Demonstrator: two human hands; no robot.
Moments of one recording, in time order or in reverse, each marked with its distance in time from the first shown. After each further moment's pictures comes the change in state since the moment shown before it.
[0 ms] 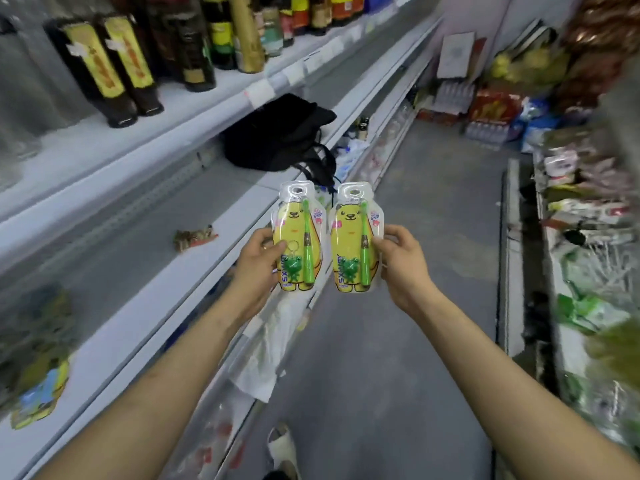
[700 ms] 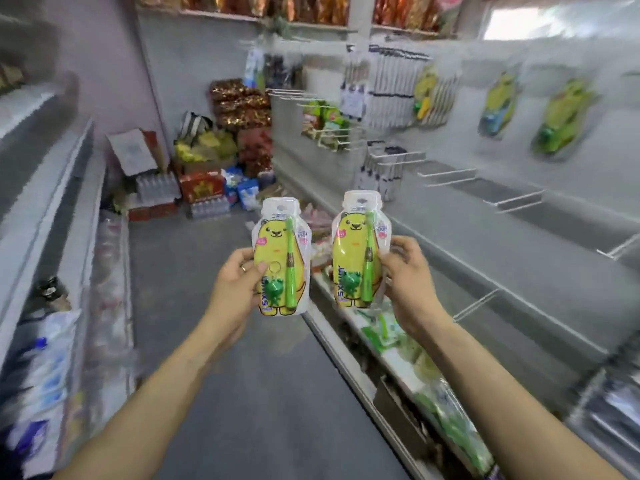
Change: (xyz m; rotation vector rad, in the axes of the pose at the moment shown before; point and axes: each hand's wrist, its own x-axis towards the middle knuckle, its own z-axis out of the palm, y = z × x) left_hand 0.303 0.090 0.500 0.050 -0.957 0.079; right_hand 0.203 -0.199 -0.287 0.086 0.988 -0.384
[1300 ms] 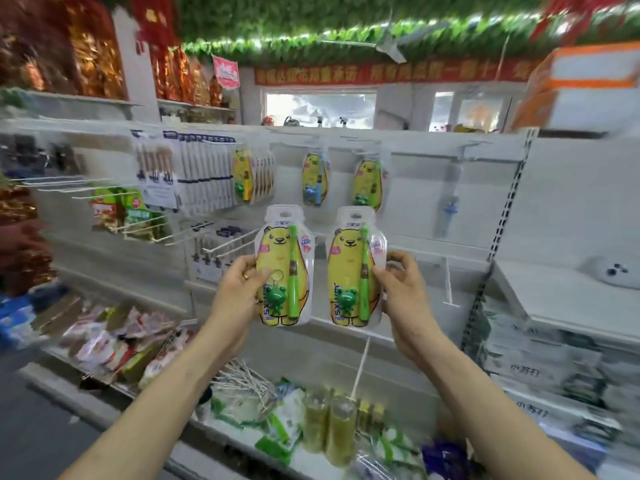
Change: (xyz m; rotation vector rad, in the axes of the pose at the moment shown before) left_hand 0.198 0.055 0.264 -0.090 -0.630 0.050; right_hand 0.114 -0.095 -0.120 -0.100 0.575 -0.280
